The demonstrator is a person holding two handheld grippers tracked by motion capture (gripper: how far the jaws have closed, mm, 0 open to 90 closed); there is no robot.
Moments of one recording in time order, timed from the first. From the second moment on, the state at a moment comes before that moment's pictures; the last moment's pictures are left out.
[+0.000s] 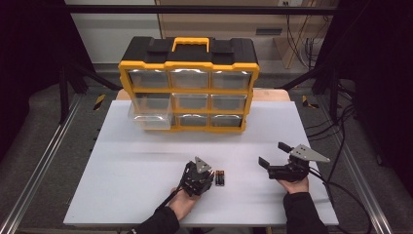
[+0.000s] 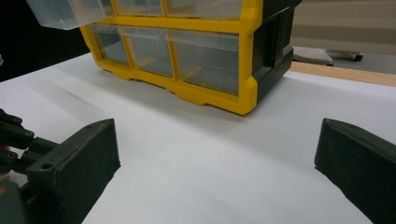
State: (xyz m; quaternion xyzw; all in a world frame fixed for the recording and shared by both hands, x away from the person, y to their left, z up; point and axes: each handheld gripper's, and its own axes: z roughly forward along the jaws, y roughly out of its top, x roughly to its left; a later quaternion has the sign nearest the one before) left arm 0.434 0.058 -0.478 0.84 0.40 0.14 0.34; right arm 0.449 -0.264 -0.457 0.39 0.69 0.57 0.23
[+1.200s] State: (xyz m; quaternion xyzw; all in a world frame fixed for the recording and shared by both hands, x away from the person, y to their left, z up) left arm 0.442 0.118 -0.417 0.81 0.39 0.14 0.42; right arm 0.450 -0.263 -0.458 0.39 0.69 0.57 0.22
